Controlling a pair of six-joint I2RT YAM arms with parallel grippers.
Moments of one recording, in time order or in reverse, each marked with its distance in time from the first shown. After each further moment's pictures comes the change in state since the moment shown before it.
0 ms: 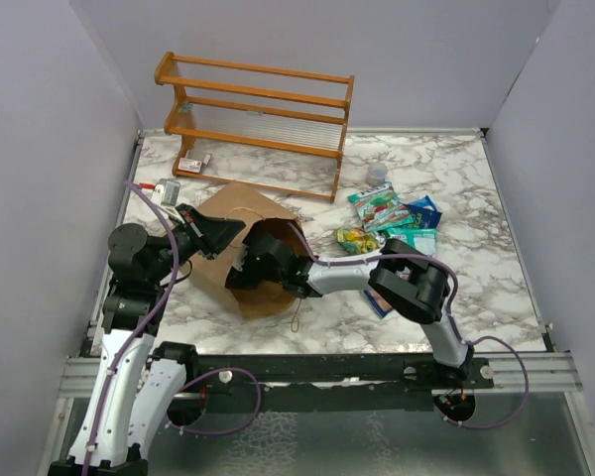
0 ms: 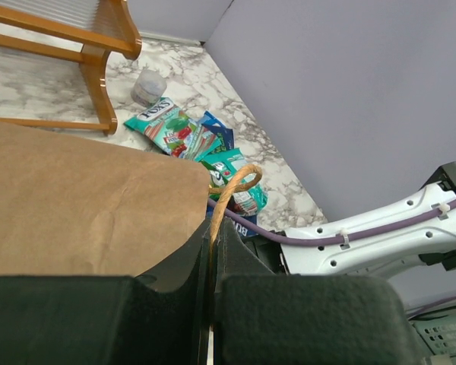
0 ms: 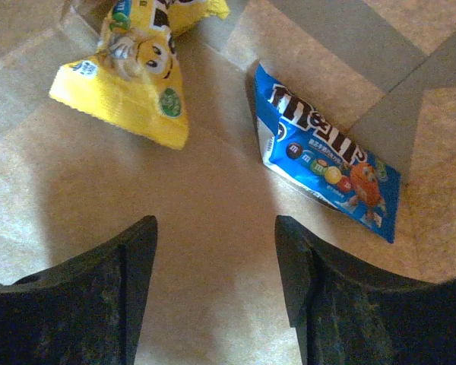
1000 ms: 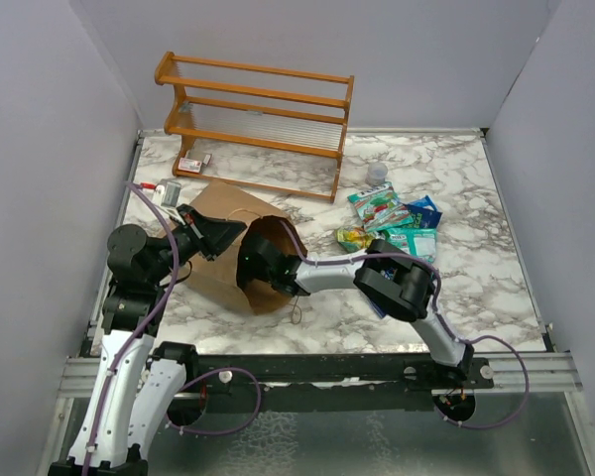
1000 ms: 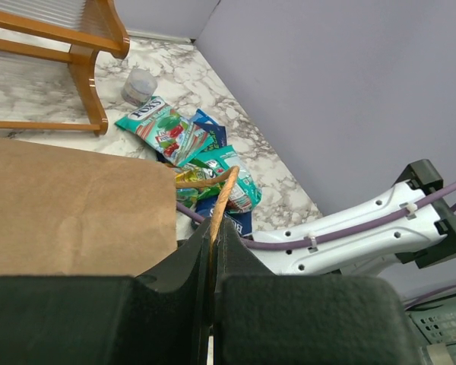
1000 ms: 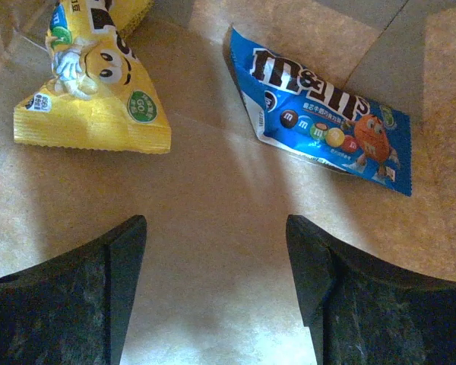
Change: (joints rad) left arm 0.000 -0.008 -0.015 0.007 0.029 -0.006; right arm 0.013 0.142 0.162 -0.019 0.041 0.105
